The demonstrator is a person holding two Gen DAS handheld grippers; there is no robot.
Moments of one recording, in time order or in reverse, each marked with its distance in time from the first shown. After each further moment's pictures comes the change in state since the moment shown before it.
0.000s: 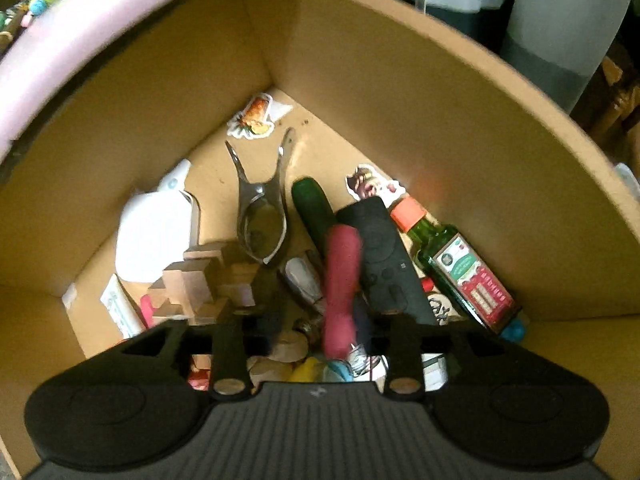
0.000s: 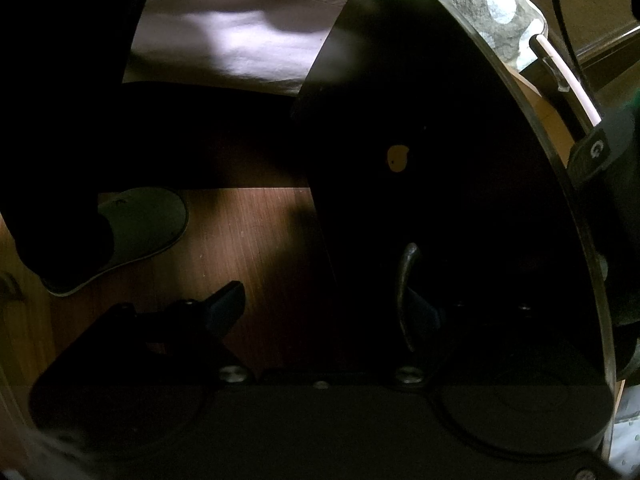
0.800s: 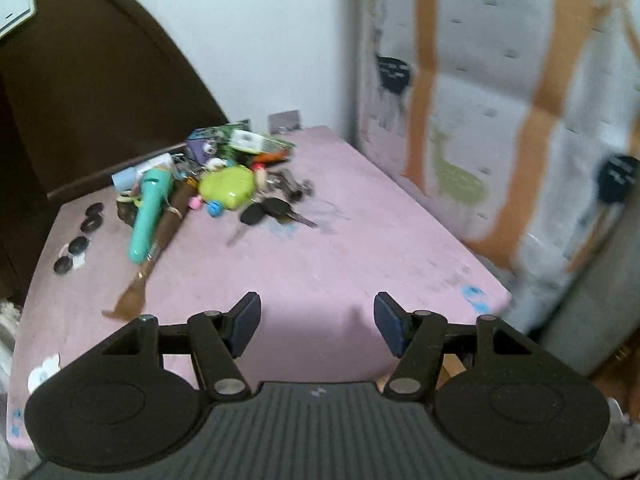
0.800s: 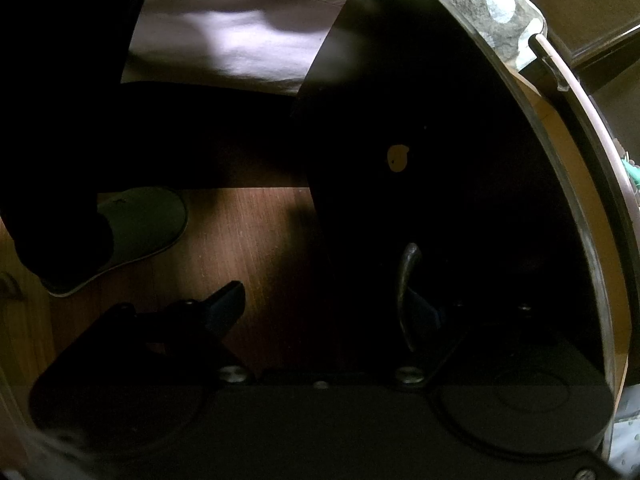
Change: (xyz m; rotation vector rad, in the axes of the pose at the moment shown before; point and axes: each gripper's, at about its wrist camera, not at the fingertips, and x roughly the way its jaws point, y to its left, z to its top) left arm -0.125 0.092 0.084 -0.327 -0.472 0.109; right arm 0.002 0.000 0.001 -0.001 -0.001 -0.001
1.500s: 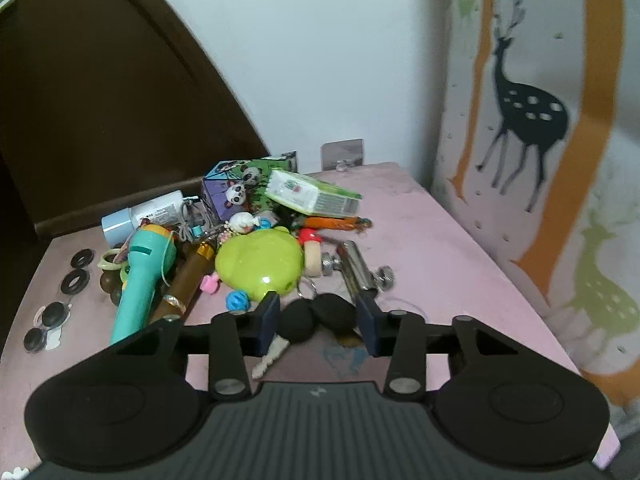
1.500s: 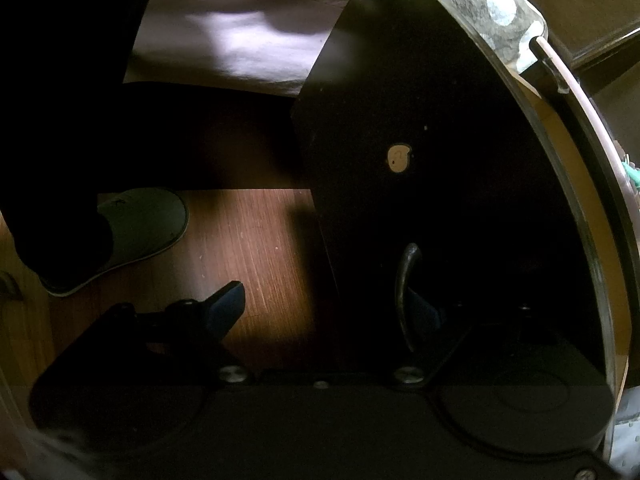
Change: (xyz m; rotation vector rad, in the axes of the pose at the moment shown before) left arm 0.112 0.031 0.064 -0.065 -0.050 0.129; right arm -0.001 -0.001 -0.002 -0.005 -0.010 0.002
